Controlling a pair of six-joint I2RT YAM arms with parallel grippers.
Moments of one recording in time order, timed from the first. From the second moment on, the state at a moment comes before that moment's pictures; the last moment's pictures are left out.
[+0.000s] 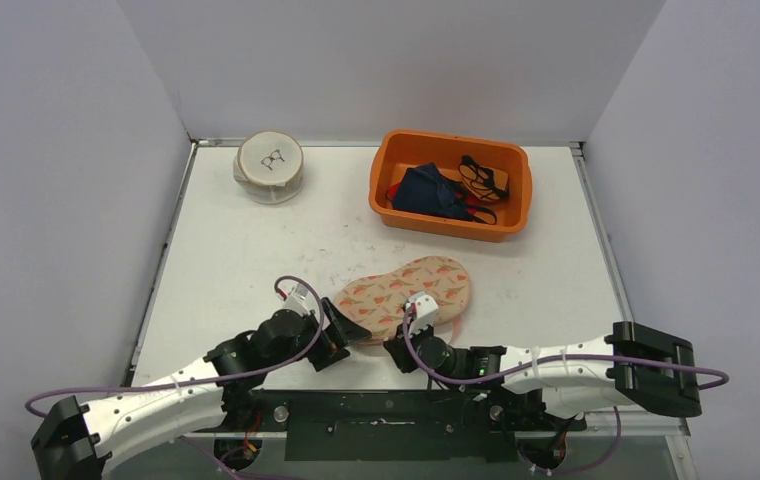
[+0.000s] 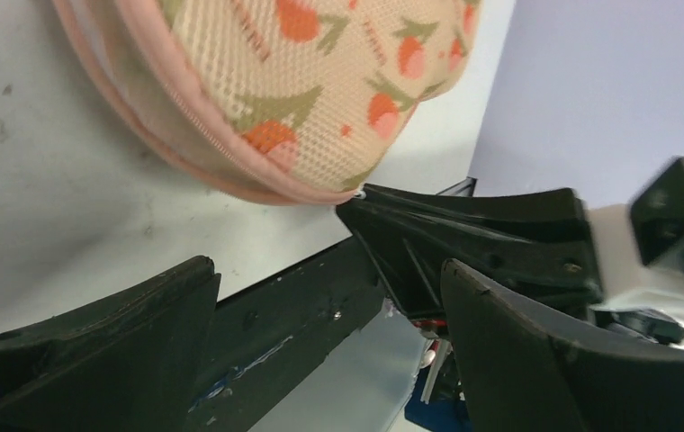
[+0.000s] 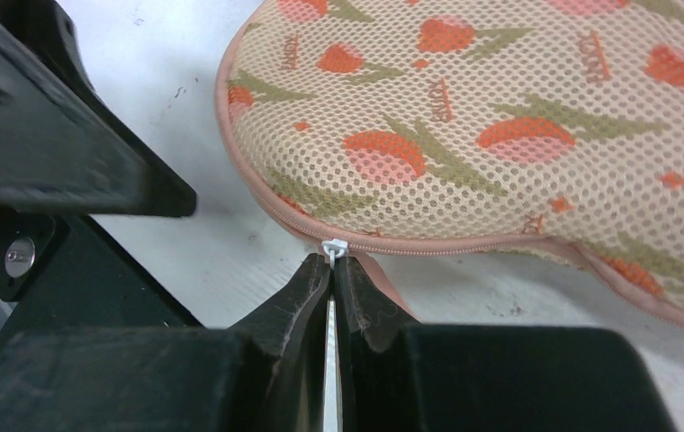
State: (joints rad) left arm -0.94 0.64 0.25 -0.12 0.00 -1.41; right arm 1.36 1.17 0.34 0.30 0.49 0.65
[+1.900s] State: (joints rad) left arm -0.97 0.83 0.19 0.08 -0.16 -1.58; right arm 1.37 1.05 0.27 0.24 0.57 0.76
